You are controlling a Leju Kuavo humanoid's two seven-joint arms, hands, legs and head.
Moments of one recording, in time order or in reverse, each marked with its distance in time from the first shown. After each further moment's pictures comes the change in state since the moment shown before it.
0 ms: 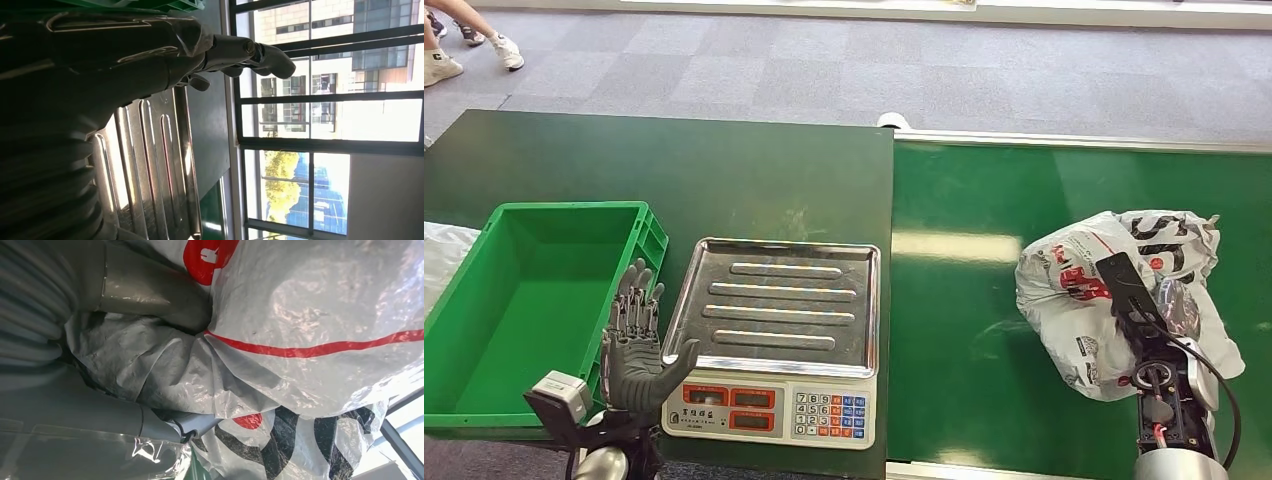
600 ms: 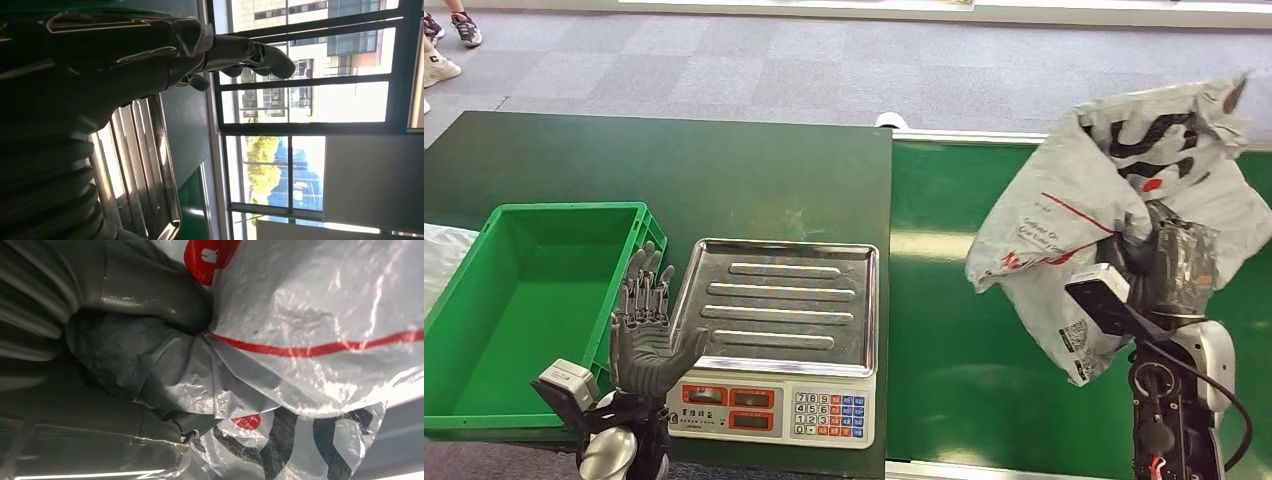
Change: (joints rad) left arm -0.084 0.003 -0.017 0.055 0.010 -0.044 -0.049; right arm 0.167 0.053 0.242 -0.651 -0.061 -0.090 -0.350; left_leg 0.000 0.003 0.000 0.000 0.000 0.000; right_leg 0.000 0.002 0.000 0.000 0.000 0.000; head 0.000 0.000
